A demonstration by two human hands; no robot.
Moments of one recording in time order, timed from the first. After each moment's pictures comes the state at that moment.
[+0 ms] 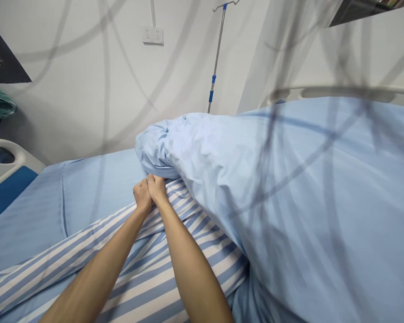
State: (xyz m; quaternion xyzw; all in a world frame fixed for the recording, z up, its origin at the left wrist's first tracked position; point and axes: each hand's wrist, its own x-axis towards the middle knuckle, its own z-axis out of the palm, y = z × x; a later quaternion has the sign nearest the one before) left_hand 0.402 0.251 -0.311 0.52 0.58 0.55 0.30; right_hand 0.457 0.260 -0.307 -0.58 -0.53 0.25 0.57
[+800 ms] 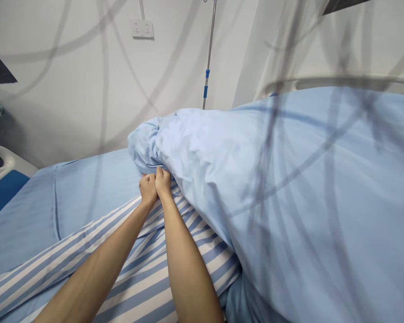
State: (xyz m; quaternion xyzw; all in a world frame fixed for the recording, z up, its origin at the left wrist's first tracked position) left_hand 0.444 0.260 -0.306 0.59 0.54 0.53 0.28; right_hand 0.496 0.261 -0.302 -0.59 -0.44 0.23 0.64
